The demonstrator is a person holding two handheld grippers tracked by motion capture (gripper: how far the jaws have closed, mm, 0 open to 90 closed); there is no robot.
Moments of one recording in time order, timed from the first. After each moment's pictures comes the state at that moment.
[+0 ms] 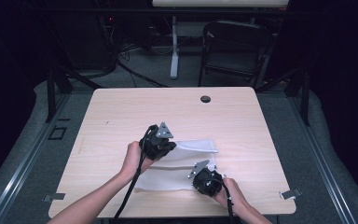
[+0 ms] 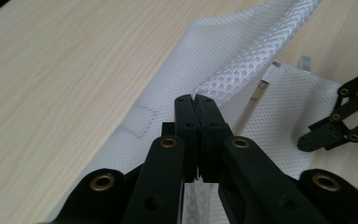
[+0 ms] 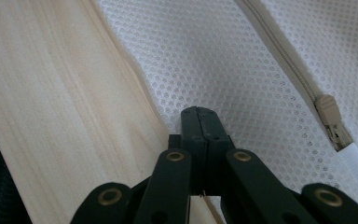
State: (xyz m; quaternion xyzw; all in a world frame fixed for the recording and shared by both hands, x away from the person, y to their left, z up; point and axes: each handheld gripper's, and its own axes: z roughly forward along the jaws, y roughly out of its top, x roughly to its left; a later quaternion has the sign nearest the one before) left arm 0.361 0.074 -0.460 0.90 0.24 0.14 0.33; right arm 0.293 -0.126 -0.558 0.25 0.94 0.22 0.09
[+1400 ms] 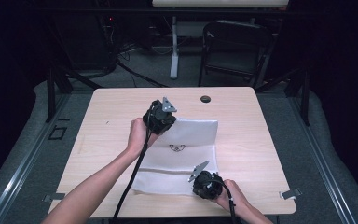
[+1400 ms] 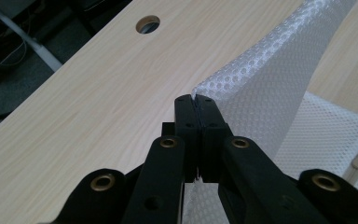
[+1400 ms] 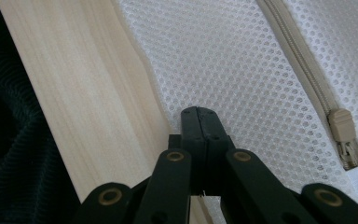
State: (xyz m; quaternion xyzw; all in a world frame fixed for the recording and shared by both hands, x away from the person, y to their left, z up) left arm 0.415 0.061 -0.428 0.88 0.28 0.21 0.32; right arm 0.286 -0.127 -0.554 0.24 0.95 0.20 0.03
